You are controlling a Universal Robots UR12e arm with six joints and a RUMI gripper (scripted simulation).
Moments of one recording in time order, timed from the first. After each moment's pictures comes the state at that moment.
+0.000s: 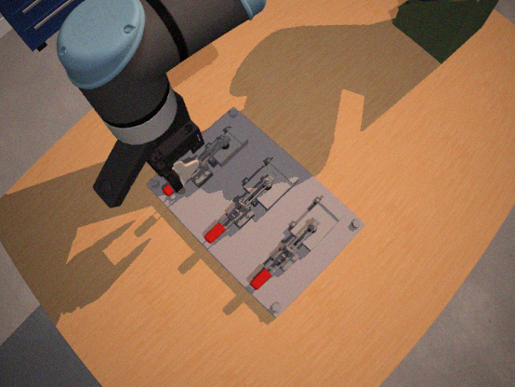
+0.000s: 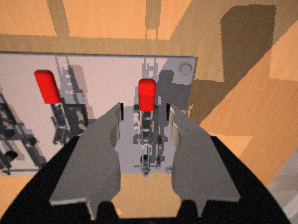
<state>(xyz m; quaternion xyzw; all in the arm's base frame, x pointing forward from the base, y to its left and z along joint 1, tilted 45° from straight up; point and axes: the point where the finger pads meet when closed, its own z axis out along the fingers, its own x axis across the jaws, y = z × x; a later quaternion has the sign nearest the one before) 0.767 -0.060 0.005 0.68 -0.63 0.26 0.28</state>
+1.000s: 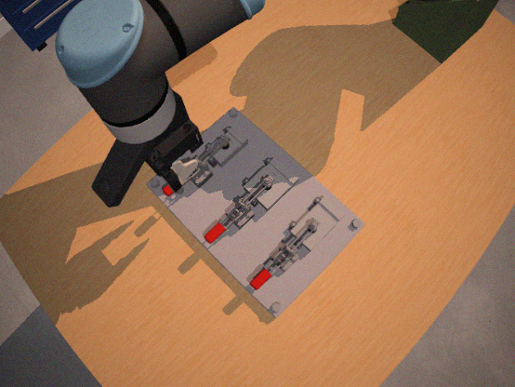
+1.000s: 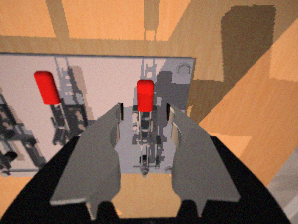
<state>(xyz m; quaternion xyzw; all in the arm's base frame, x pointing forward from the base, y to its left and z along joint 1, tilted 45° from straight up) 0.768 -0.060 0.007 0.68 -0.63 0.26 0.28</state>
